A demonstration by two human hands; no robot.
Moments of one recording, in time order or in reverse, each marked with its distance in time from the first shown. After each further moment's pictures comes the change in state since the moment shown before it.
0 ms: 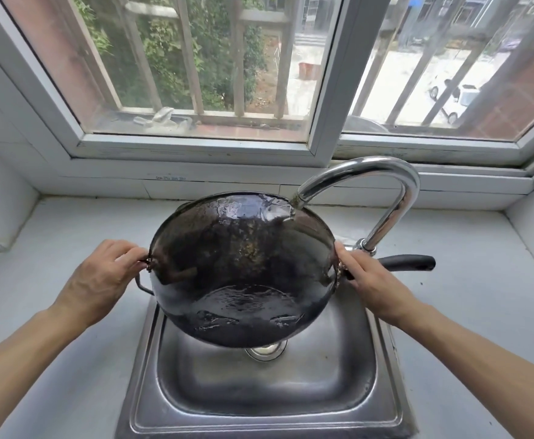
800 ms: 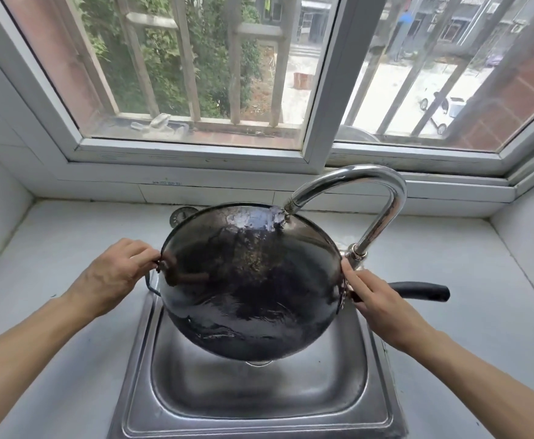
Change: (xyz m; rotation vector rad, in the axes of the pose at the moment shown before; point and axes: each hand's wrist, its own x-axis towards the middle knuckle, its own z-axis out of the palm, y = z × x) left_hand 0.019 -0.002 0.011 -0.055 -0.090 0.109; right_hand -0.037 -0.010 -0.014 -0.054 0.012 -0.027
